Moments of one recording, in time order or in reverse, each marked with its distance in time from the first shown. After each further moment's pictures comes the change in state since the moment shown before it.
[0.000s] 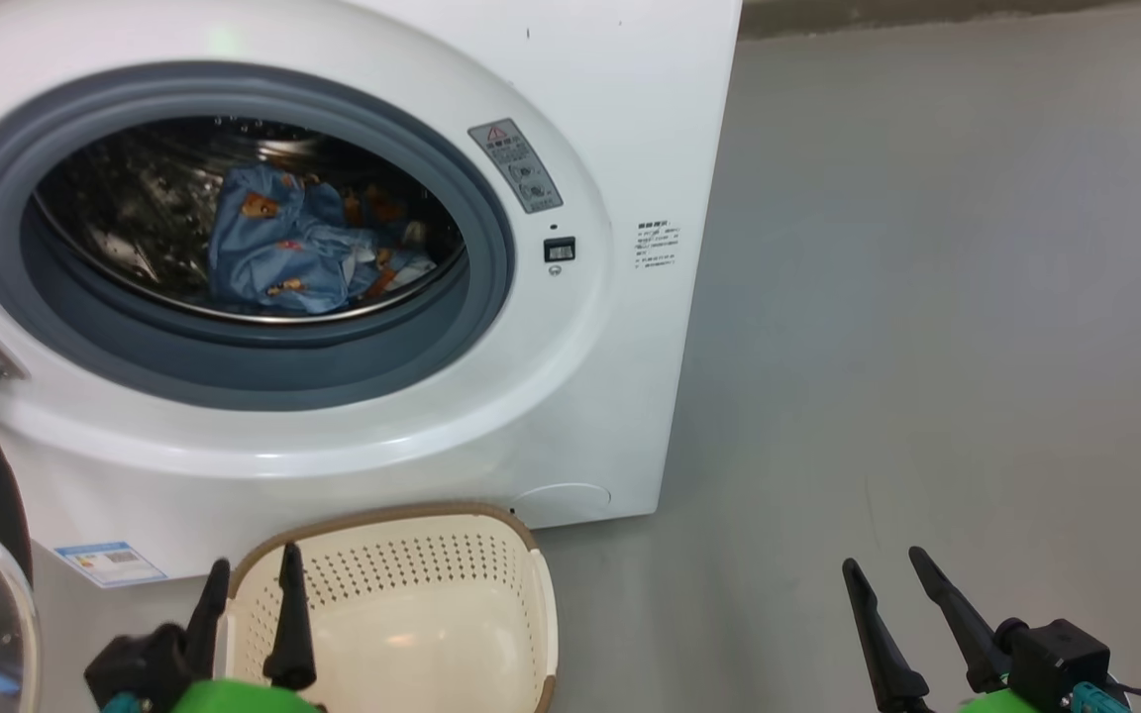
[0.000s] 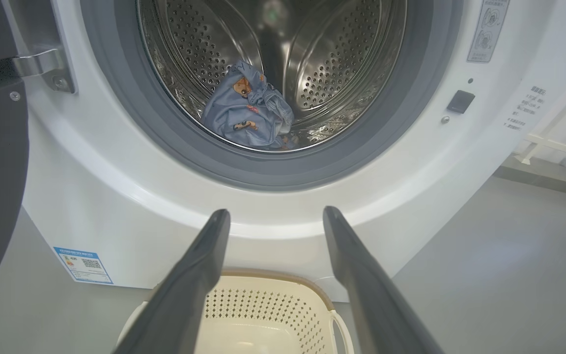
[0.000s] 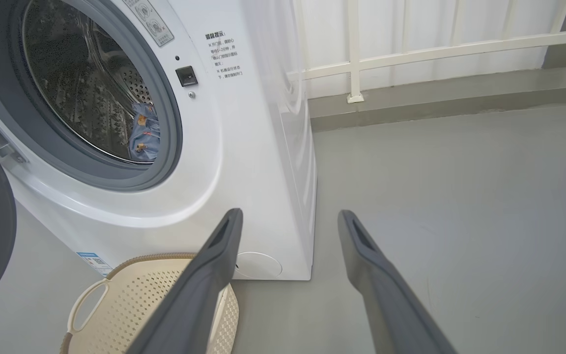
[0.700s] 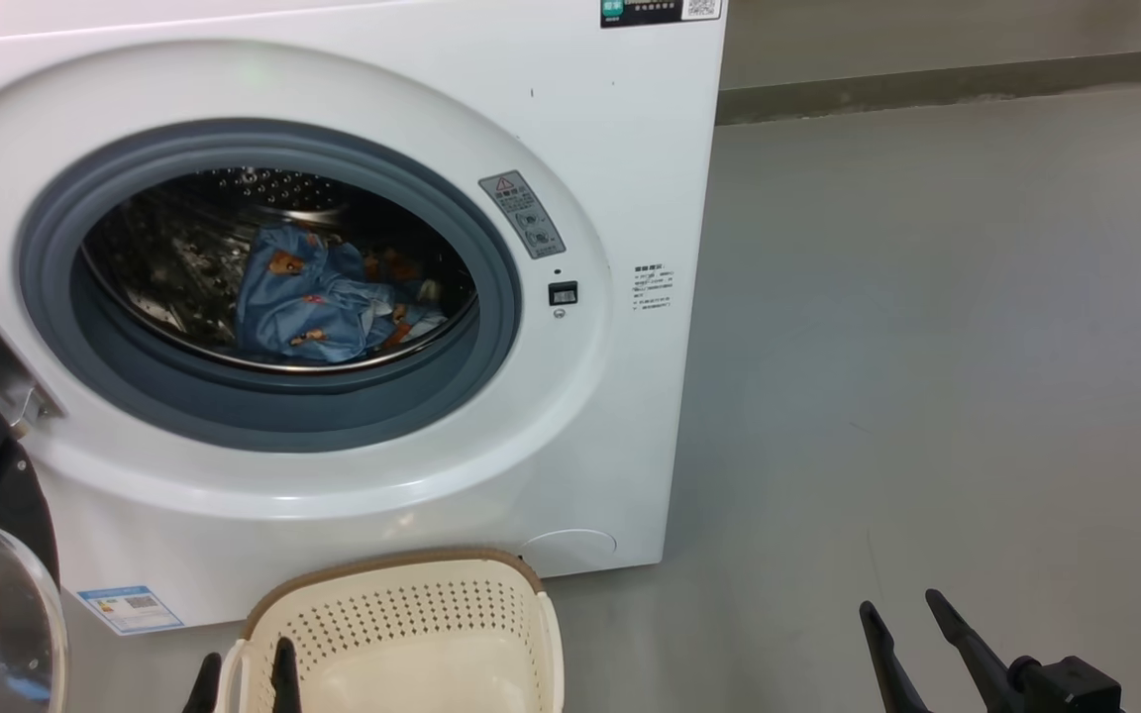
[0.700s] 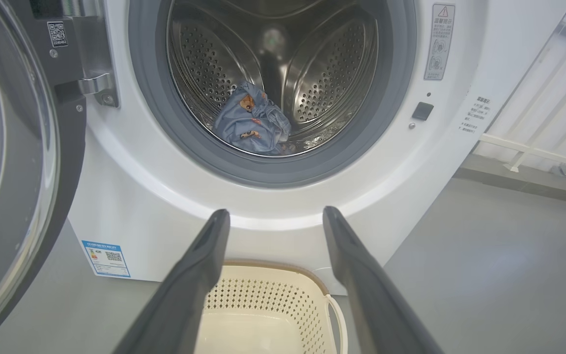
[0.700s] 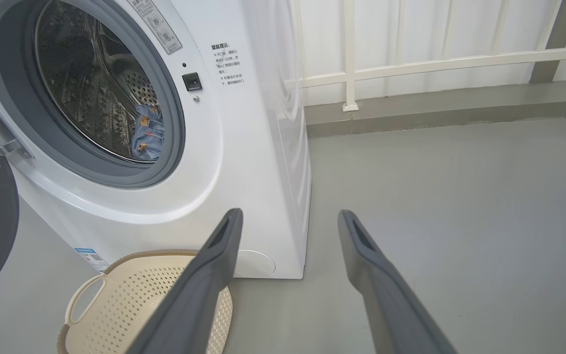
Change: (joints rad) left arm 0.235 0.010 0.012 -0.198 0.010 0.003 0.000; right arm 0.062 -0.020 -0.008 0.008 -0.010 0.000 0.000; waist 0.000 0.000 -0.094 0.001
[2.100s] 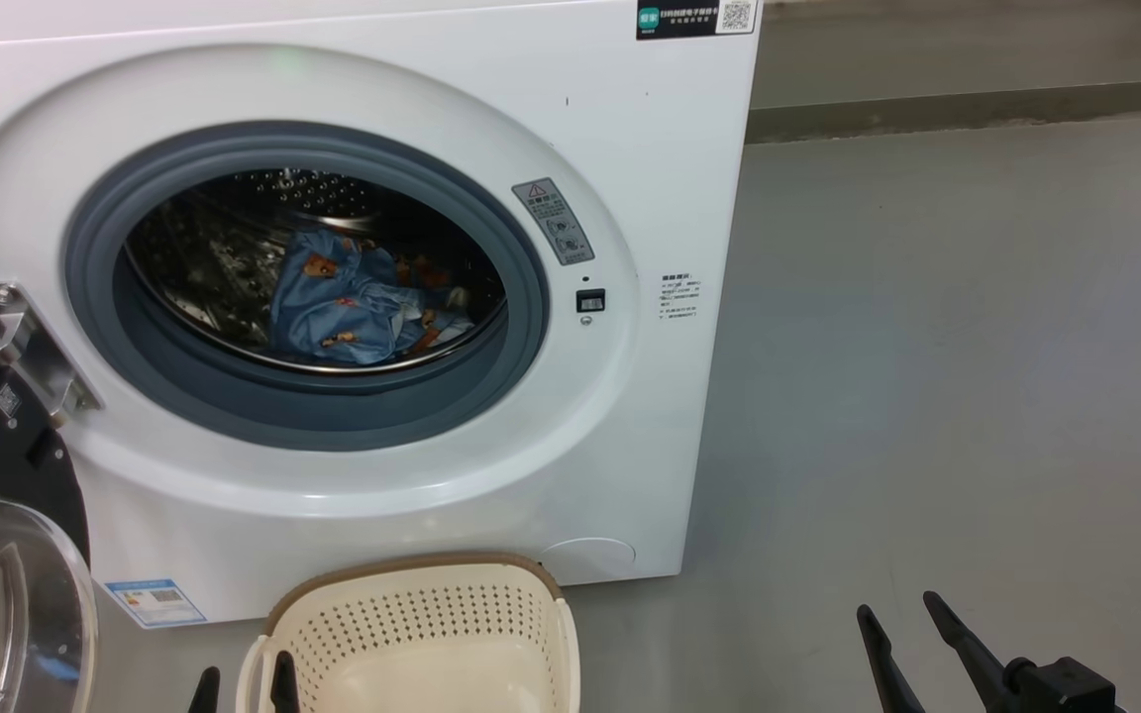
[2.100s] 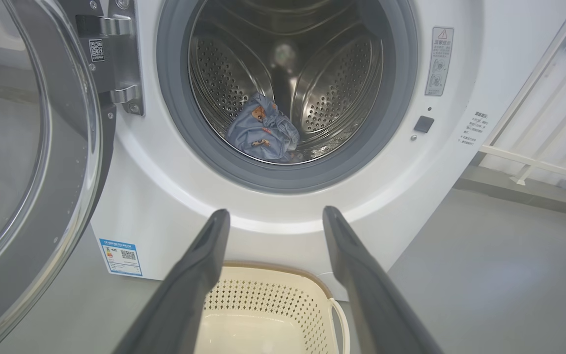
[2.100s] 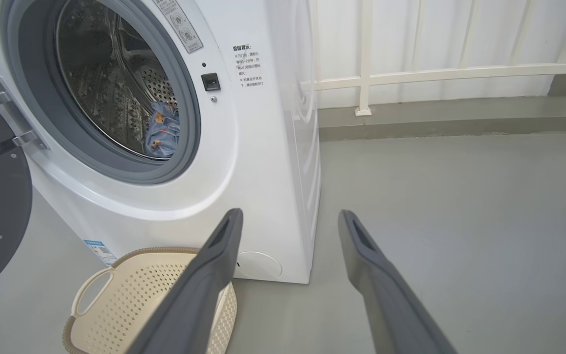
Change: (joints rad) left arm 0.064 0.004 -0.010 -0.077 -0.009 0.019 0.000; right arm 0.000 -0.009 0.006 0.004 -0.018 0.000 0.000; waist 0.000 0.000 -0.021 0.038
